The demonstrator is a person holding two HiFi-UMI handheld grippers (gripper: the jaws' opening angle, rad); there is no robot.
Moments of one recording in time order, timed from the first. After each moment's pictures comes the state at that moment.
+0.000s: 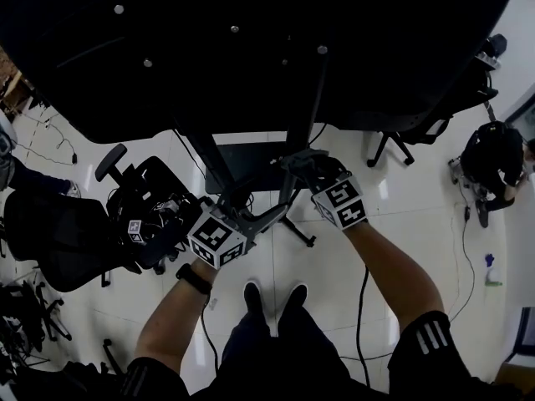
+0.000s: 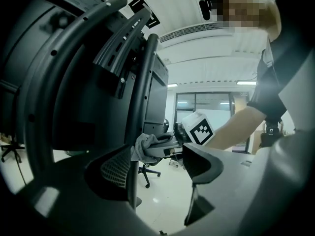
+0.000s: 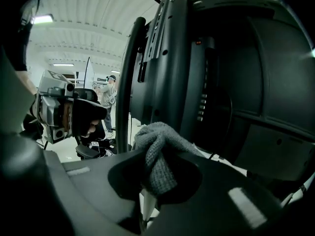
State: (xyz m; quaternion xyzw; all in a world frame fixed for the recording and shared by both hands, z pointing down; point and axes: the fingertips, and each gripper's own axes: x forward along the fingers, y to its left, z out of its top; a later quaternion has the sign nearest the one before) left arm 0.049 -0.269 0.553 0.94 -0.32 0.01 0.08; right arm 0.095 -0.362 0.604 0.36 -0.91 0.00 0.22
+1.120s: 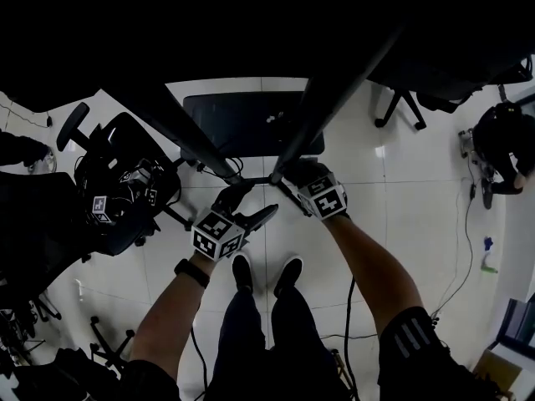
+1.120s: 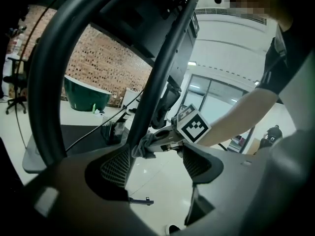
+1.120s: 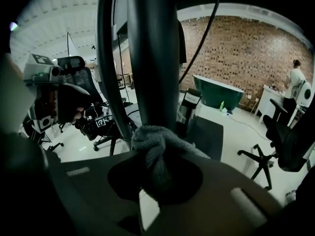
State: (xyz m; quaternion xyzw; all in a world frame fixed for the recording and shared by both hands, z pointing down) left arm 0.039 -0.281 0.848 0.91 -0.32 0.11 0.24; right arm 0.099 -0.368 0.942 0.33 -0.86 0.16 0.36
